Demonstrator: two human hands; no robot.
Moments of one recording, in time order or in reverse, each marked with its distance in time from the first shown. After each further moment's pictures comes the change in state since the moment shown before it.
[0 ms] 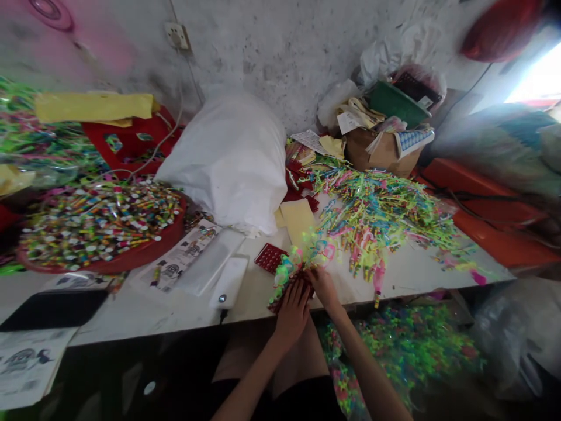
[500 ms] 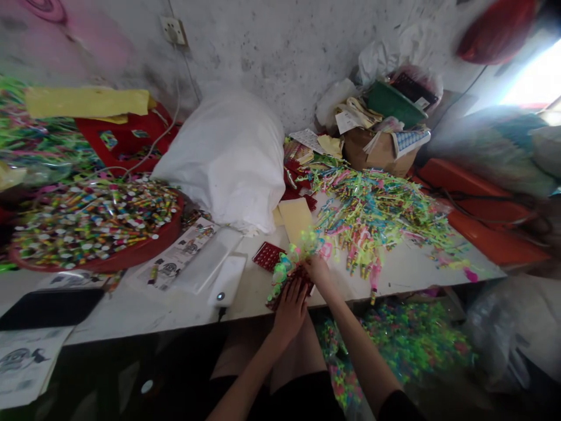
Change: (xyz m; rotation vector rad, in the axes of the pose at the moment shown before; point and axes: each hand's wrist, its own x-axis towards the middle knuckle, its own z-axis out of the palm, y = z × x) left_hand 0.000 -0.001 0.002 0.003 -0.017 0.001; right_hand 0.035 -0.037 -0.013 -0.516 -0.156 0.089
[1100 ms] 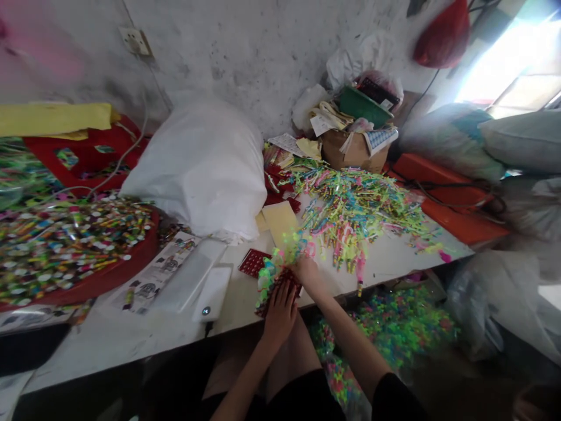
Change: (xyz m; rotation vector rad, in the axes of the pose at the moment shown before) left_hand 0.003 -0.001 -0.003 0.022 0.035 0.021; right_hand -0.013 -0.007 -0.013 -0.040 0.033 0.090
